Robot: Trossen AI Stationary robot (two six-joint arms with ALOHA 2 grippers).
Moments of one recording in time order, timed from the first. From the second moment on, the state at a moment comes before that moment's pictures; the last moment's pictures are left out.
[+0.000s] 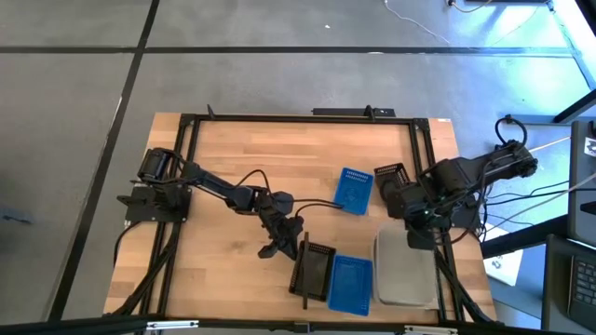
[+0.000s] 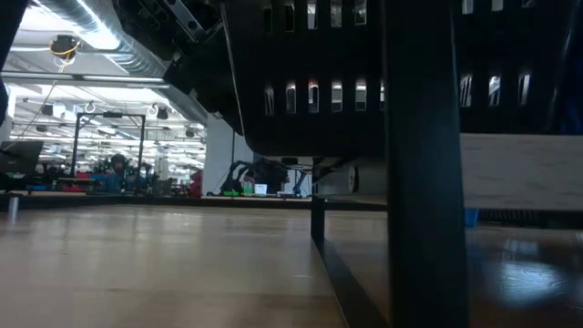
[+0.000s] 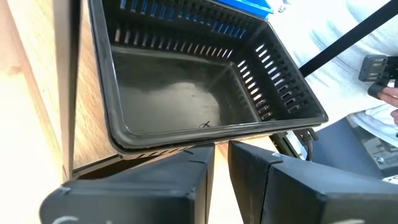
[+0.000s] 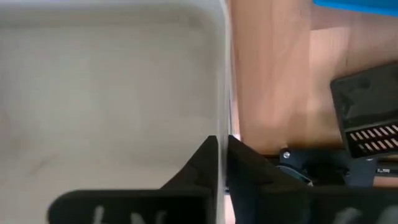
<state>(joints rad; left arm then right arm) -0.13 1.83 0.94 0.37 0.65 -0.21 0.40 1.25 1.37 -1.54 -0.23 0.53</state>
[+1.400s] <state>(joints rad) 0.02 1.66 0.93 -0.01 0.65 -0.01 0.65 1.23 1.42 -1.10 -0.38 1.24</state>
